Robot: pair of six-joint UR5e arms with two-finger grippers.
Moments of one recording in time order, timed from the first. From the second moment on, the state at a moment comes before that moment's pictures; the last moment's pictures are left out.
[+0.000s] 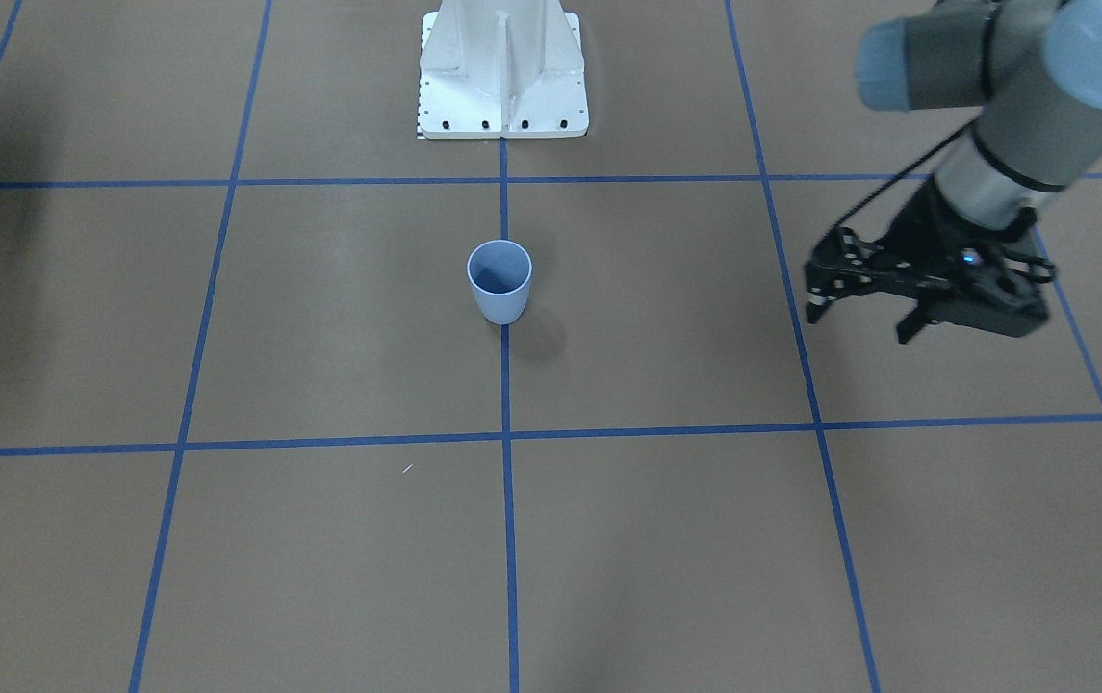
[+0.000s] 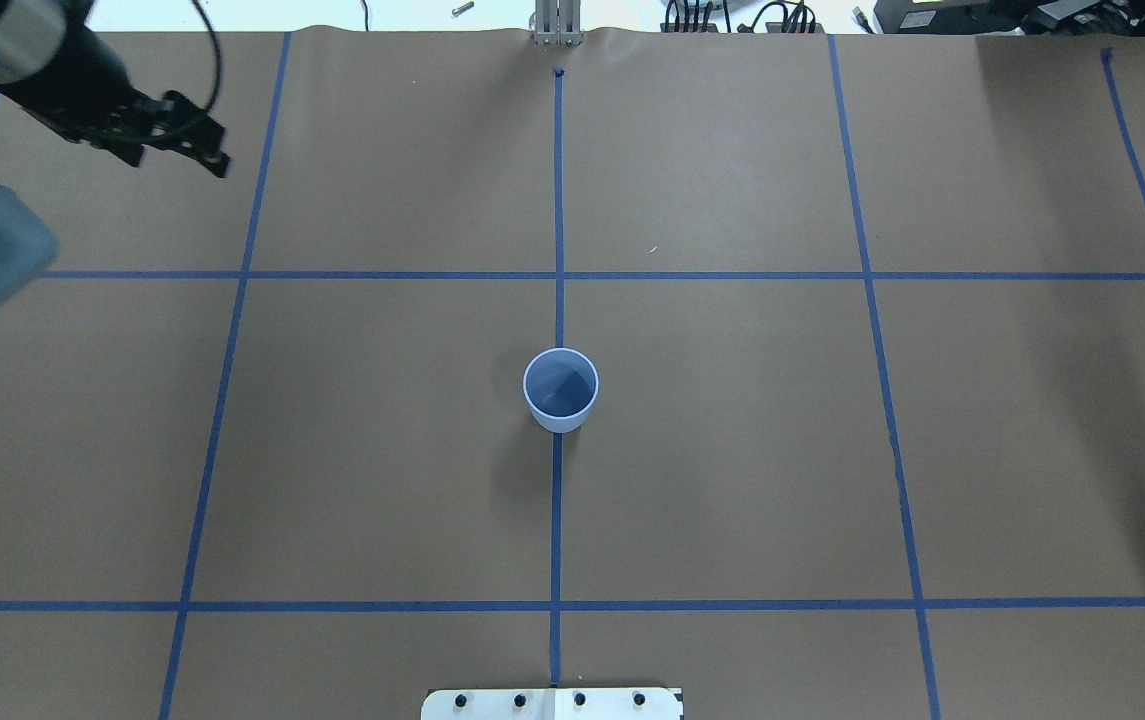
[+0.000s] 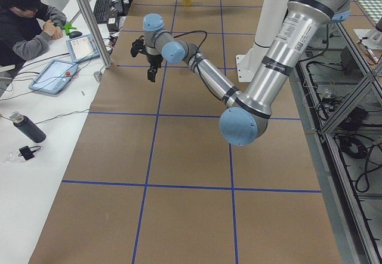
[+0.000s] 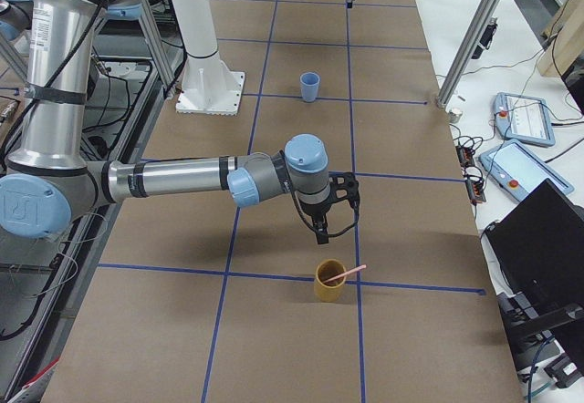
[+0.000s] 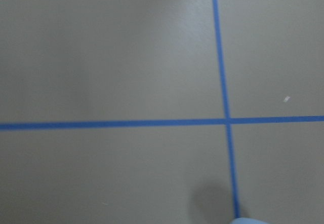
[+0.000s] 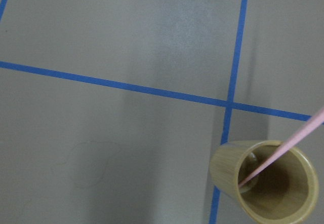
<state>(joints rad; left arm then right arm) -1.13 -1.99 -1.78 -1.59 -2.27 -0.49 1.45 -1.75 1.84 -1.30 2.30 0.15</state>
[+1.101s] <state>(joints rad) -1.61 -1.79 -1.40 -1.61 -2.34 0.48 1.54 -1.61 1.51 -1.03 2.18 0.24</state>
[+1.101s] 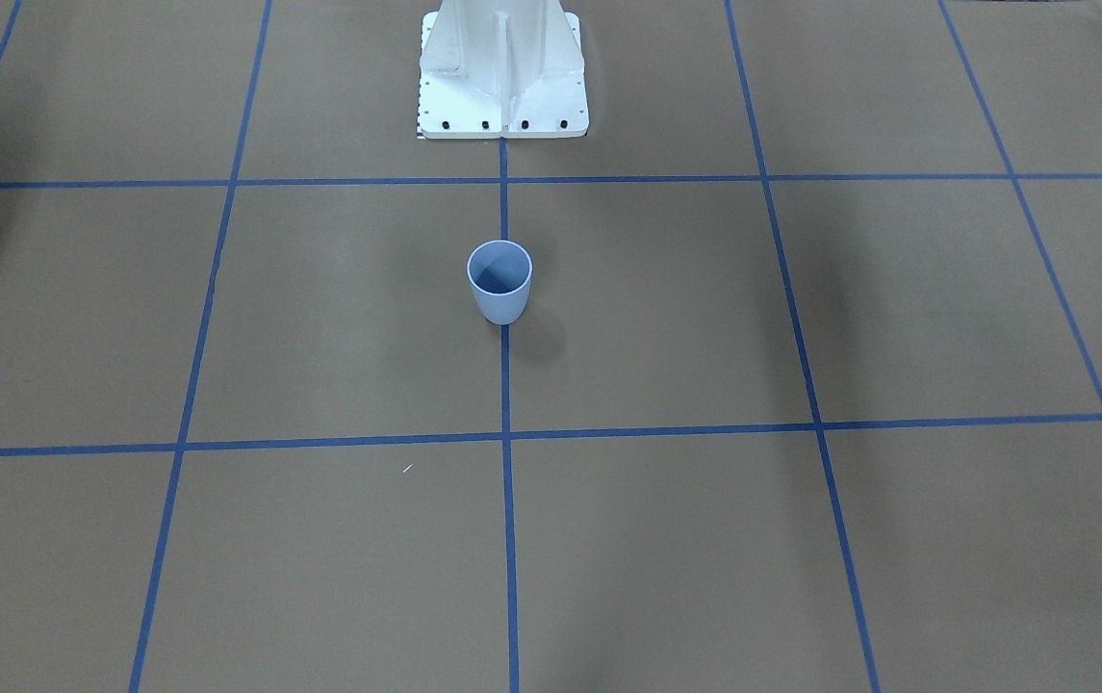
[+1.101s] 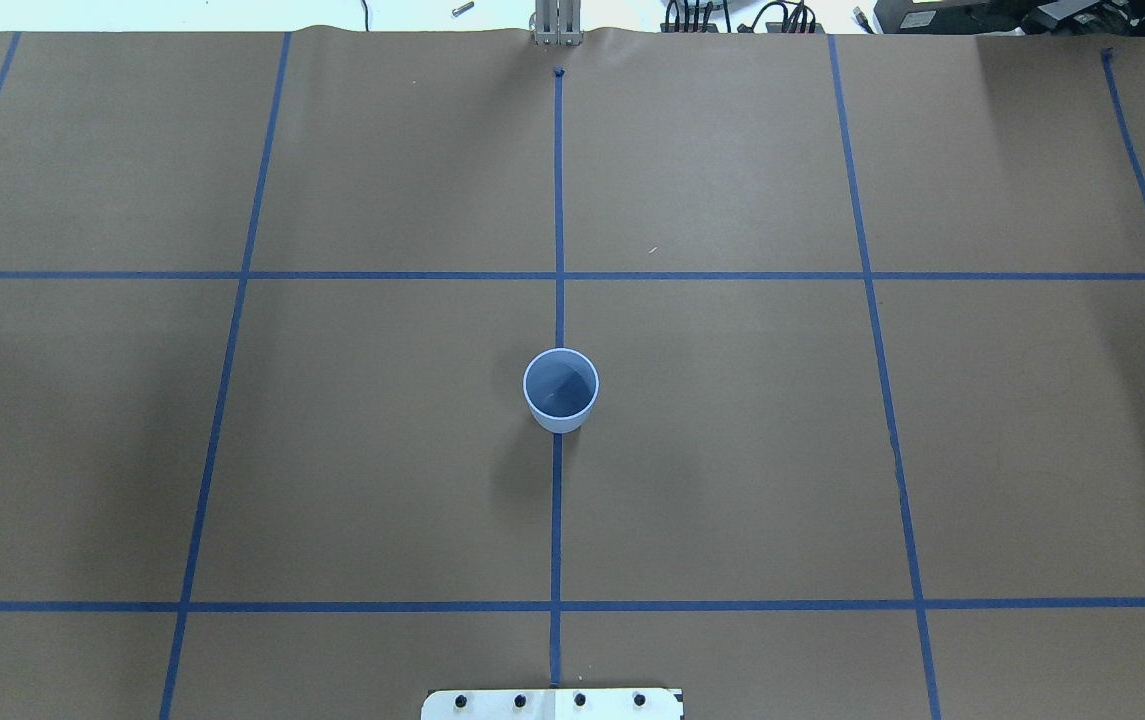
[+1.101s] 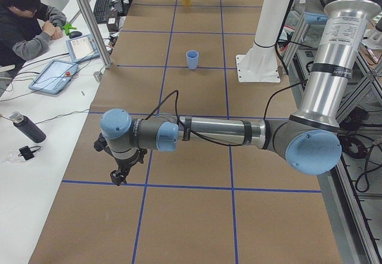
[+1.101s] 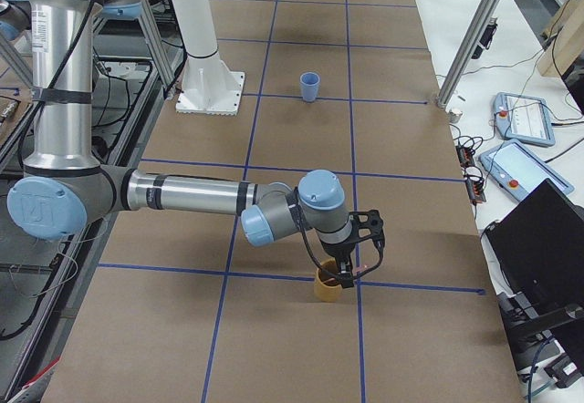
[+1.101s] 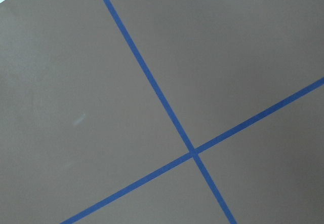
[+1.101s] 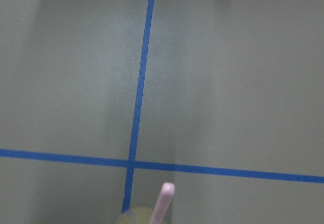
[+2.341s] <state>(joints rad) -1.61 -1.78 -1.43 -1.61 -2.34 0.47 1.52 -1.58 1.48 -0.94 2.23 0.41</state>
